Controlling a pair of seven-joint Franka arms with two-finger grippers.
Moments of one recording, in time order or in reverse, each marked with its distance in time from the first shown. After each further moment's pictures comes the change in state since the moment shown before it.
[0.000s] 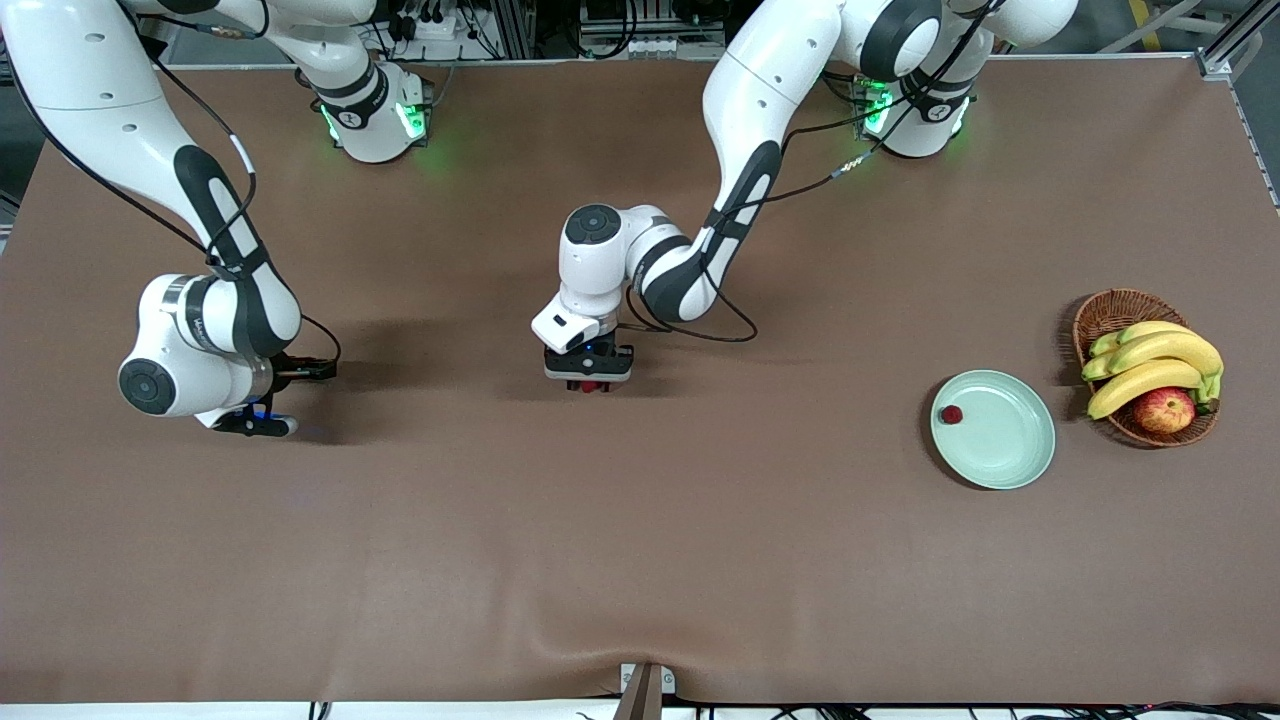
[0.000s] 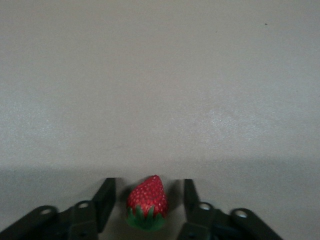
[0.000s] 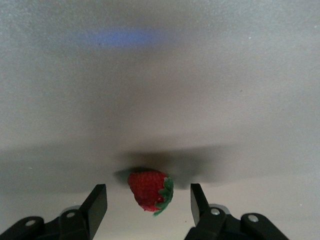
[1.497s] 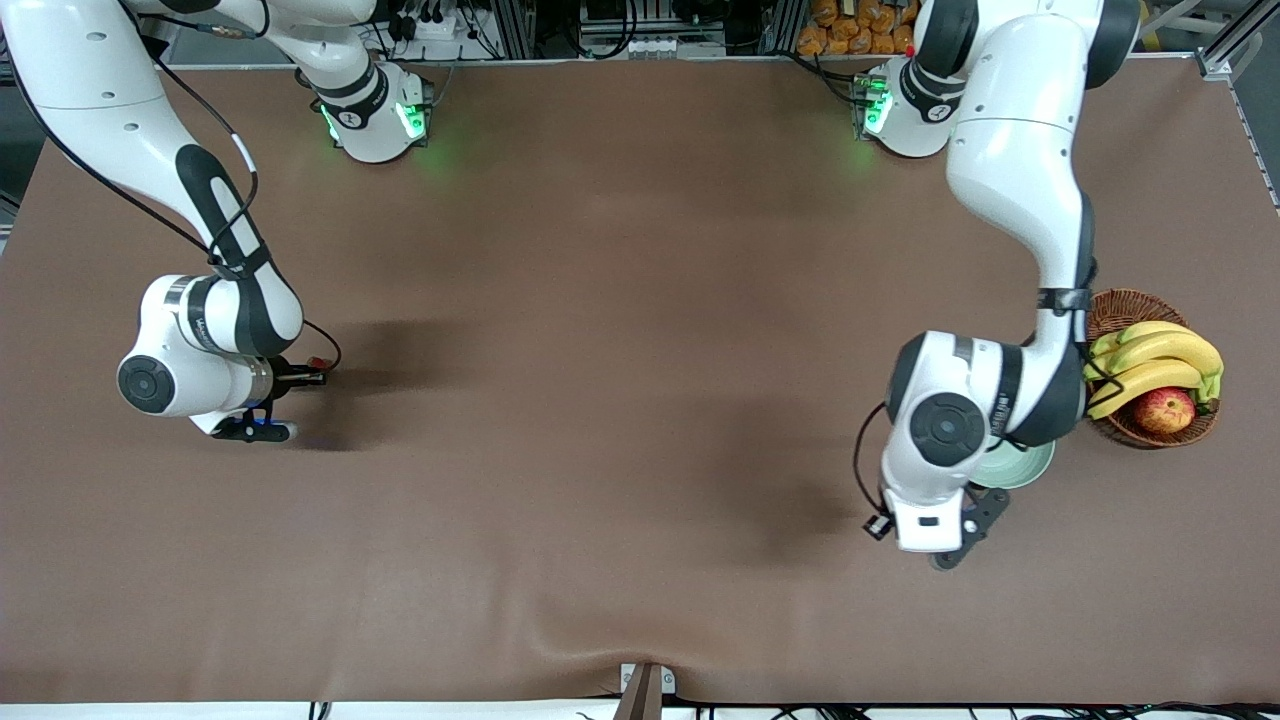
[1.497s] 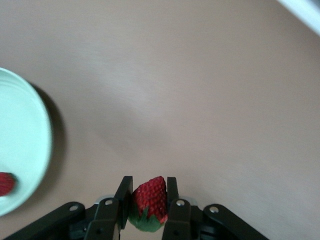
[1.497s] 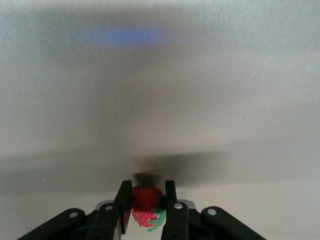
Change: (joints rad) left arm 0.634 -0.168 0.027 0.034 0.000 -0.457 -0.059; right arm 0.003 -0.001 0.005 0.019 0.000 0.055 -0.035
